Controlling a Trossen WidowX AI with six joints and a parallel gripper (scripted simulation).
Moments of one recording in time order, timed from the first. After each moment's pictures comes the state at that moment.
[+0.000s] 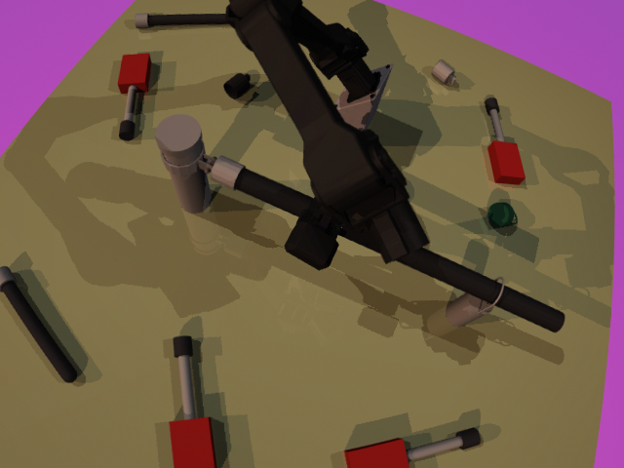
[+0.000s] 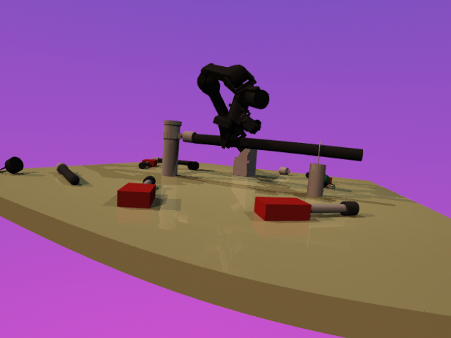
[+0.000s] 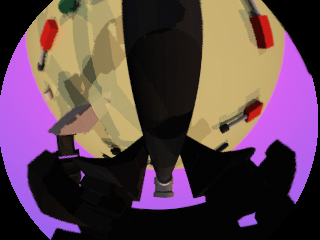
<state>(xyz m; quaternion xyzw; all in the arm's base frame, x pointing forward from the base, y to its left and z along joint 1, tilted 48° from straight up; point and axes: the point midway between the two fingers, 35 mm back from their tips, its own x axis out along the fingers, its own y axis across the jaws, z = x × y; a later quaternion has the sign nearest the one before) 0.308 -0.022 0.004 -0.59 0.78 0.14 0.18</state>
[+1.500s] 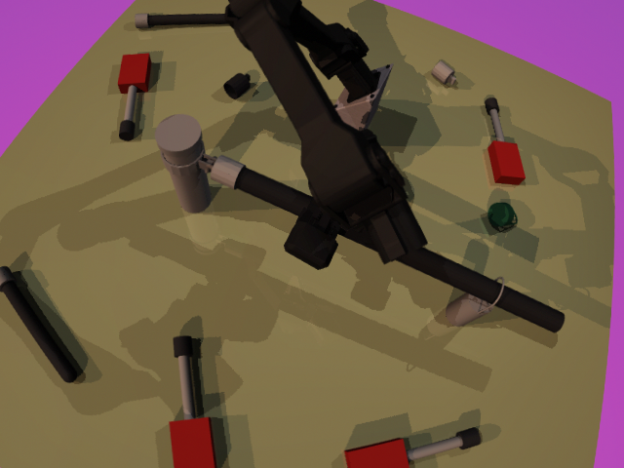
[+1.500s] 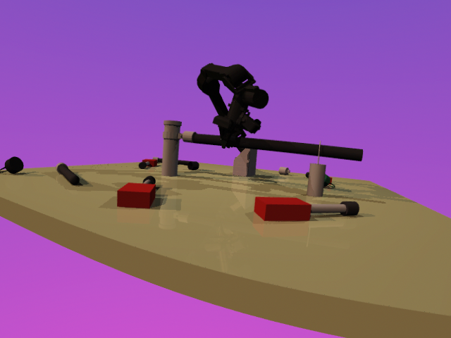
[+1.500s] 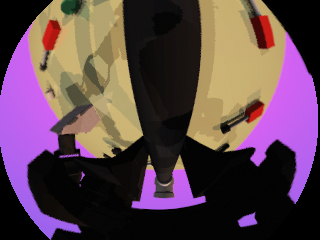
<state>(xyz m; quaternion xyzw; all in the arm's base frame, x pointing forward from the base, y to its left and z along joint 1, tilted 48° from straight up) 0.308 -0.021 0.006 -0.58 0.78 0.15 0.18</state>
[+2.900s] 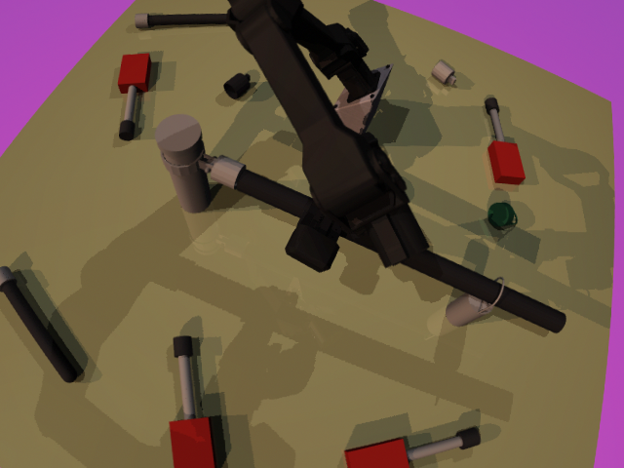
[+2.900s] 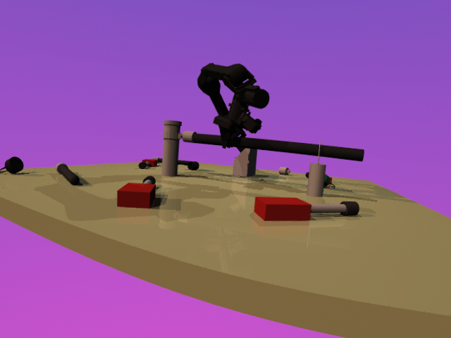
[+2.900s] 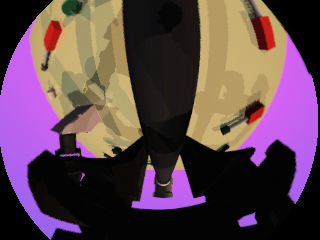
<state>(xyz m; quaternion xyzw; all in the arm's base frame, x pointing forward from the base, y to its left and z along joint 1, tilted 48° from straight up) 0.310 -0.019 0.002 -0.58 0.78 0.15 0.18</state>
